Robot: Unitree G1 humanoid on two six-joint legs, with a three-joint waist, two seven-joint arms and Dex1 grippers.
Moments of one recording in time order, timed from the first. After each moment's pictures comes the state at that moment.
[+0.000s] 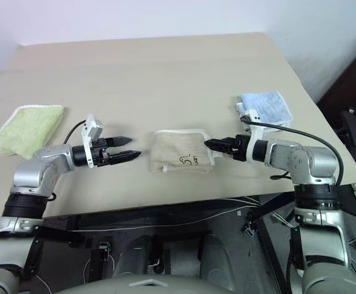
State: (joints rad) left arm -0.44 0.61 0.01 0.22 -0.42 0.53 -1.09; right arm -0.62 -0.62 -0.11 0.21 0.69 1.17 0.70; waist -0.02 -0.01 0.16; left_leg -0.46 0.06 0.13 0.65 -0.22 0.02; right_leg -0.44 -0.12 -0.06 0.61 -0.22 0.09
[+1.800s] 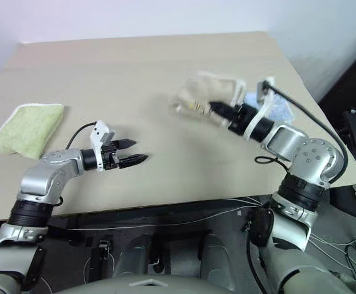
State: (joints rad) left arm -0.45 0.55 -0.05 0.11 -0.40 0.59 -0.92; right arm -0.73 -0.27 -0.62 -0.09 0.80 1.28 0.36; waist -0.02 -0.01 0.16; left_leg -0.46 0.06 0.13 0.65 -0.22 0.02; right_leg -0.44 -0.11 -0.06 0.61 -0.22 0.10
